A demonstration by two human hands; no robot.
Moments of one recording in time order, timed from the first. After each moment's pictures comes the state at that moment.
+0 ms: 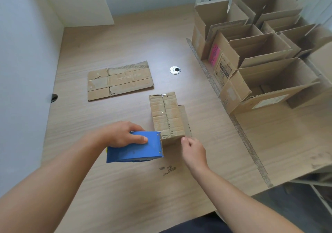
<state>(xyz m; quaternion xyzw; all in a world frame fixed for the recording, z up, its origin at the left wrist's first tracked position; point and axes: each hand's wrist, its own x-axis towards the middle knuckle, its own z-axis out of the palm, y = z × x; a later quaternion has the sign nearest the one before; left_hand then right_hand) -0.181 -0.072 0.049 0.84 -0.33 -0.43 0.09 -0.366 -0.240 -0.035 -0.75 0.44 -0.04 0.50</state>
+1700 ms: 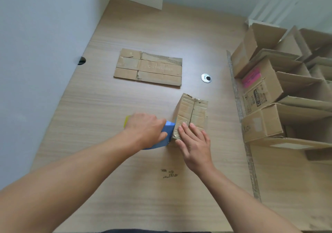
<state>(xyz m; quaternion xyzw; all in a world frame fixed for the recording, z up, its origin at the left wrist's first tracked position) -0.209 -0.082 0.024 0.93 -0.35 -0.10 -0.06 -0.325 -0.253 -0.036 -0.98 0.06 -0.06 0.18</state>
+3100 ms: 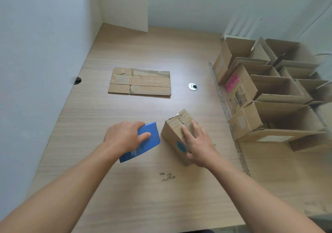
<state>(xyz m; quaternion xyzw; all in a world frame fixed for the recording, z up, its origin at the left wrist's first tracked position) -0.216 -0.036 0.029 0.97 -0.20 -0.14 0.08 -0.328 -0.285 -0.001 -0.98 0.08 0.16 0.08</state>
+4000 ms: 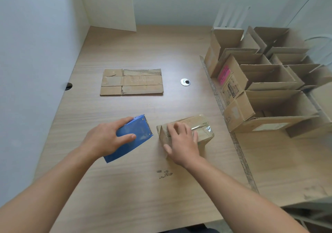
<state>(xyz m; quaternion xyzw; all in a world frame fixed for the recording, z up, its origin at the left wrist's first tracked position) -0.213 -0.004 0.036 0.95 -0.21 -0.16 0.18 -0.328 -0.239 -0.004 -0.98 0.13 0.06 0.12</state>
